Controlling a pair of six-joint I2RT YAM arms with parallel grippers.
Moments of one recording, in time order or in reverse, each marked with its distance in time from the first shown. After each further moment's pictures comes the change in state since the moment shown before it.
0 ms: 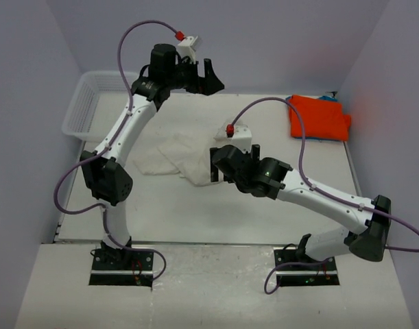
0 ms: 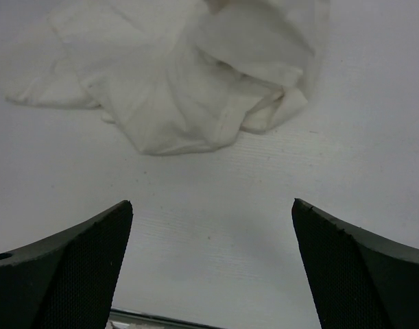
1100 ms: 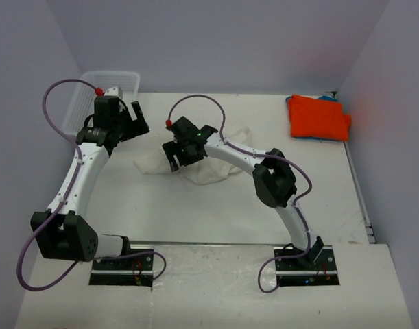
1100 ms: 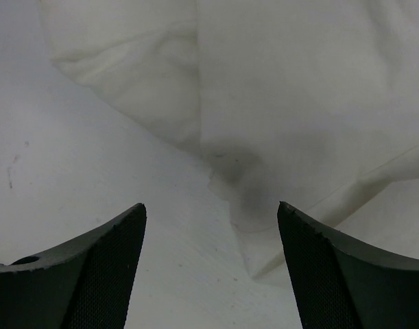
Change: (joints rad) left arm 0.313 -0.613 -0.875 -0.138 -0.588 -0.089; right arm -0.198 0.892 0.684 0.101 -0.709 -0.387
